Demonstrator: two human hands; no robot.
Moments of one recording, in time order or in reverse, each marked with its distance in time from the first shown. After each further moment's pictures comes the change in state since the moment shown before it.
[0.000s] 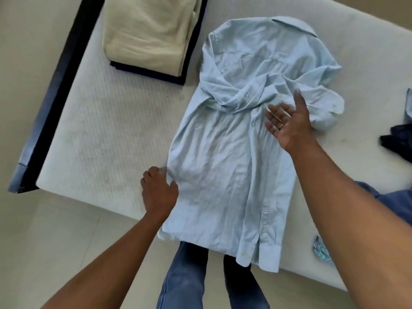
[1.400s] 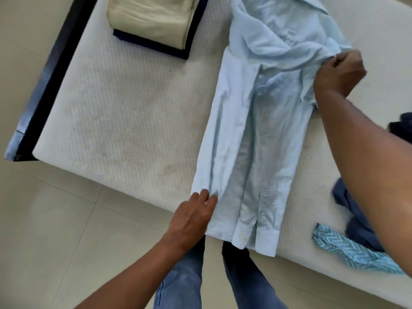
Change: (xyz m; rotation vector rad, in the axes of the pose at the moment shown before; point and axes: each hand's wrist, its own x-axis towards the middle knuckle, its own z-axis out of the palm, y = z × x) left_hand -0.130 -0.008 0.059 0.386 0.036 0.897; right_hand 0.030 -0.053 -0.031 -0.921 0.625 -0.902
